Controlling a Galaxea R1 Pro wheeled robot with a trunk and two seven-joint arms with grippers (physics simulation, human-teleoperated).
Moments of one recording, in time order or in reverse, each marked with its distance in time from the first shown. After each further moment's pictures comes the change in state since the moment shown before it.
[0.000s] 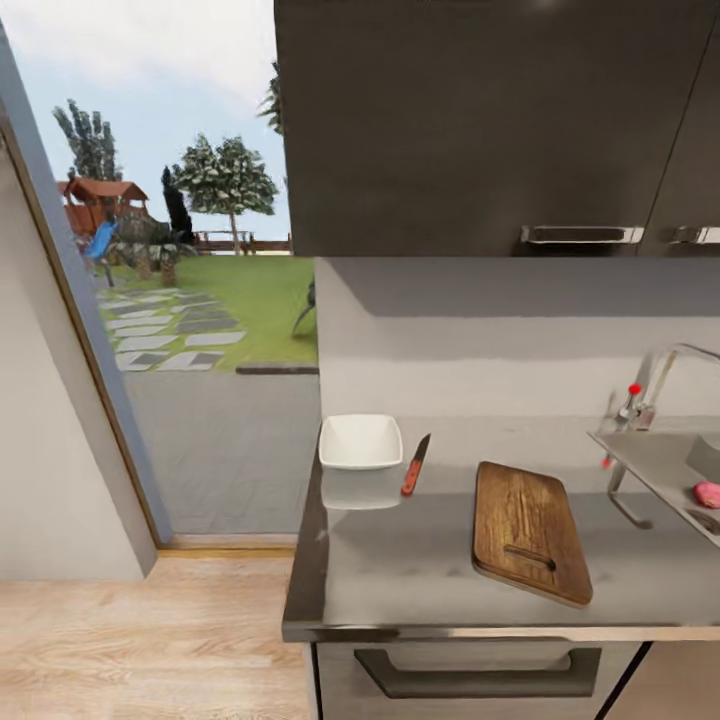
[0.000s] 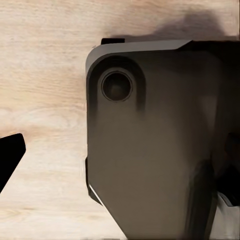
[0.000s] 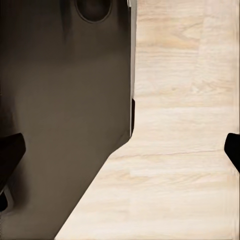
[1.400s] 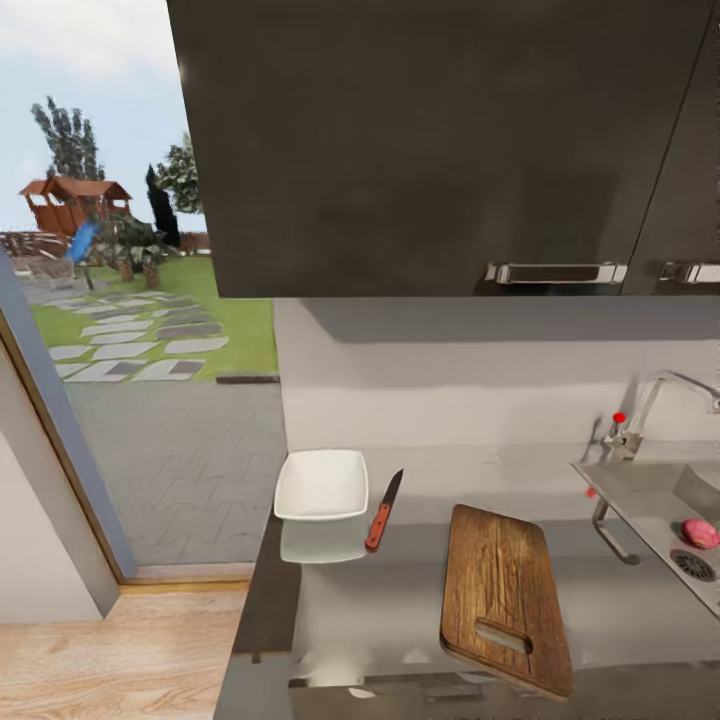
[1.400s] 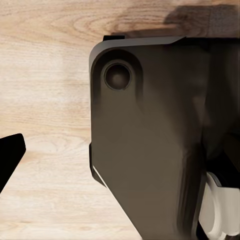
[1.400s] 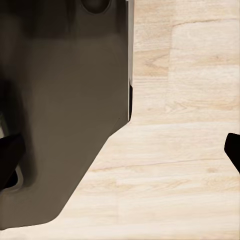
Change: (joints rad) left arm 0.000 0.000 0.000 0.000 0.000 -0.001 -0.001; right arm 0.000 0.000 0.000 0.000 -0.001 0.001 0.000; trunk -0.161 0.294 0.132
